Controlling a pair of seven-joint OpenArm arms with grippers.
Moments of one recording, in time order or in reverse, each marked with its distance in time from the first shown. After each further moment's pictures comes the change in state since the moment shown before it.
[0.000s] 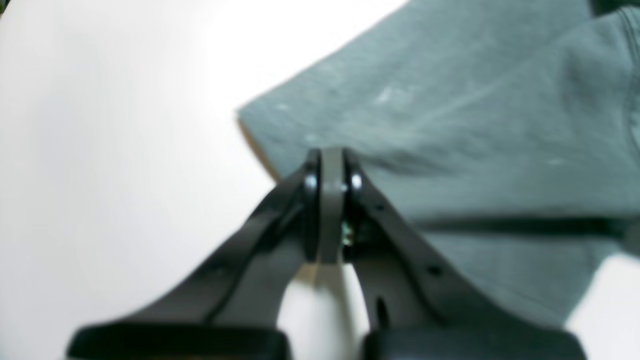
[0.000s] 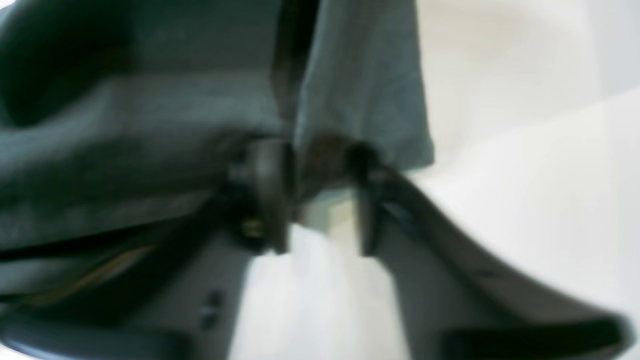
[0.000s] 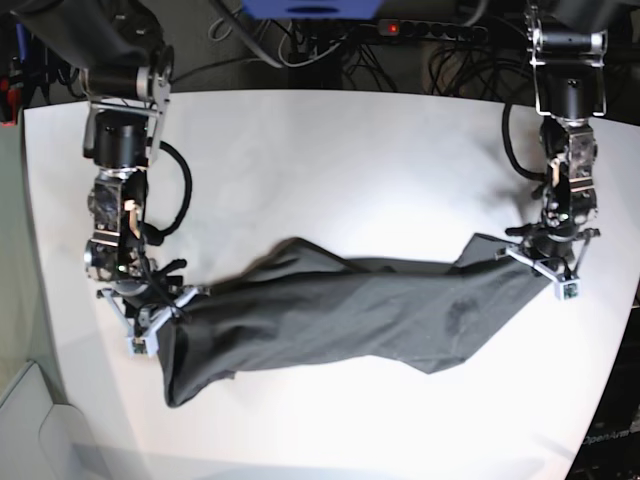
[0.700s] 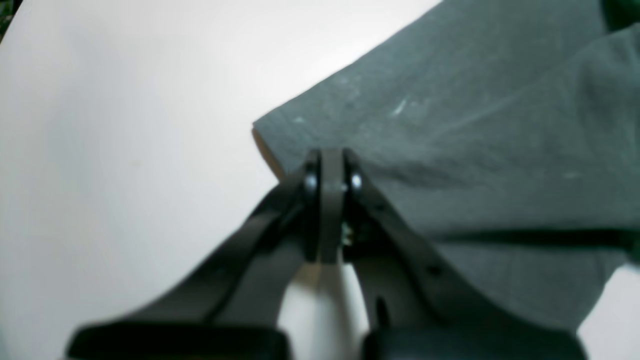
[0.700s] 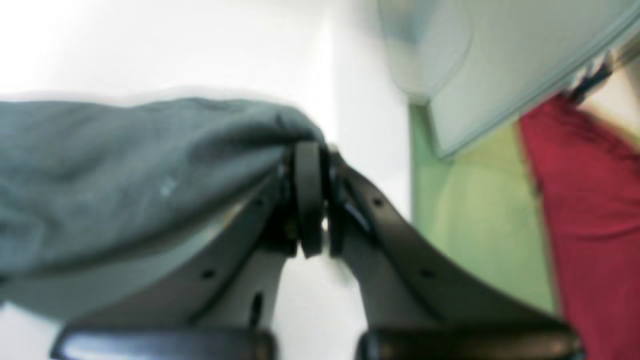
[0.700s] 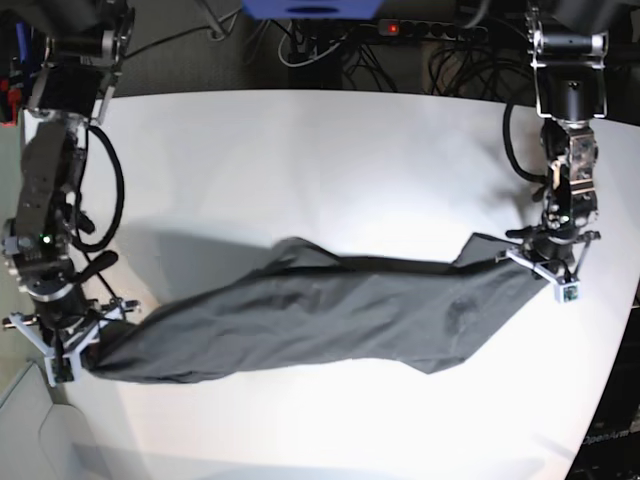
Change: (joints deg) left arm -0.4 0.0 -0.1 -0.2 0.2 0.0 -0.2; right arm -11.1 9.0 0.6 44.2 0.5 0.2 -15.0
